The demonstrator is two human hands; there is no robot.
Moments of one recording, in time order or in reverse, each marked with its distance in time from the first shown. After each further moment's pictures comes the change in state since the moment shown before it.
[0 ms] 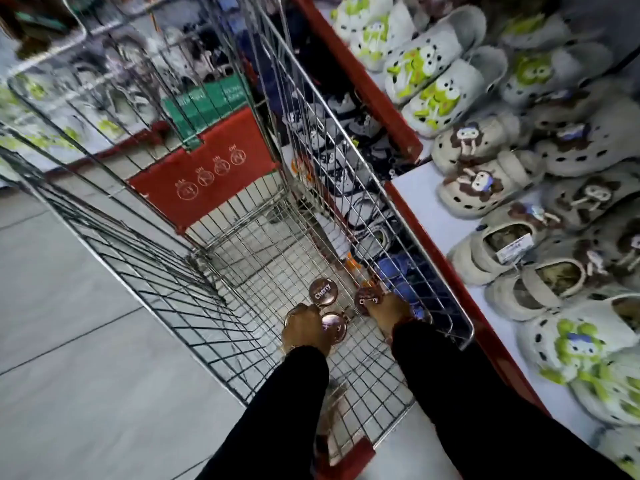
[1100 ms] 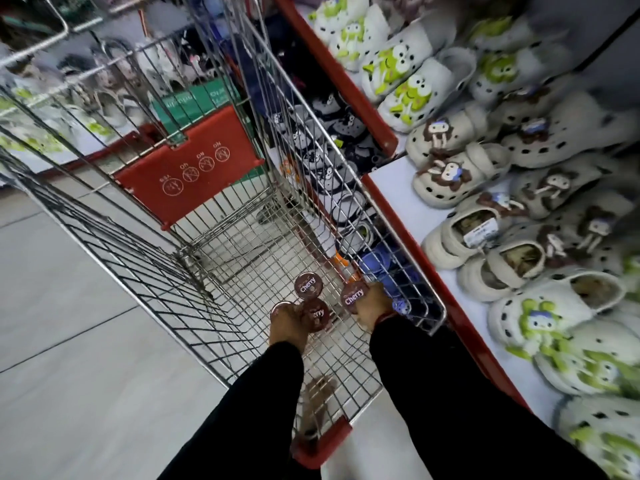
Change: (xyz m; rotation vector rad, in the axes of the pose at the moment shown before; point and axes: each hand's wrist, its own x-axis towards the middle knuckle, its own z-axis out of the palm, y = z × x) left_hand -0.001 -0.011 0.019 -0.526 0.006 -0.227; right_hand 0.001 0.008 0.012 0.369 0.026 0.159
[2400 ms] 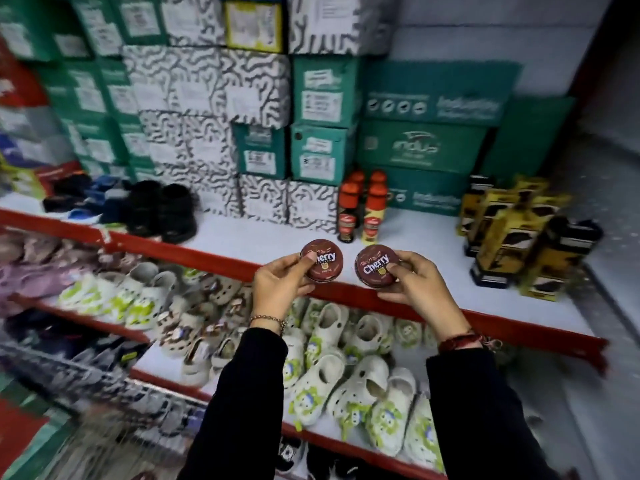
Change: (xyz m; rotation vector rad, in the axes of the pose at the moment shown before) left_hand -0.513 0.287 0.030 -0.583 -0.705 0.843; right_hand -0.421 0.213 -0.481 1.028 0.633 -0.598
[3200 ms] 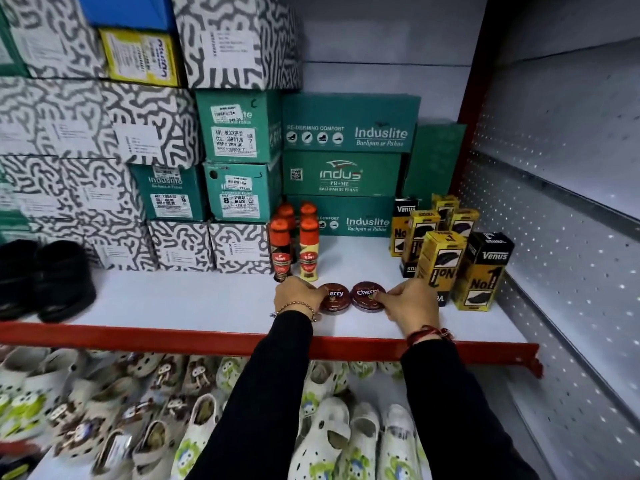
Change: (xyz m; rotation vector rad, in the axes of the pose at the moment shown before) left_hand 0.062 -0.026 0.145 0.752 -0.205 -0.012; right_hand 0.054 0.007 -0.080 -0.679 0.564 0.090
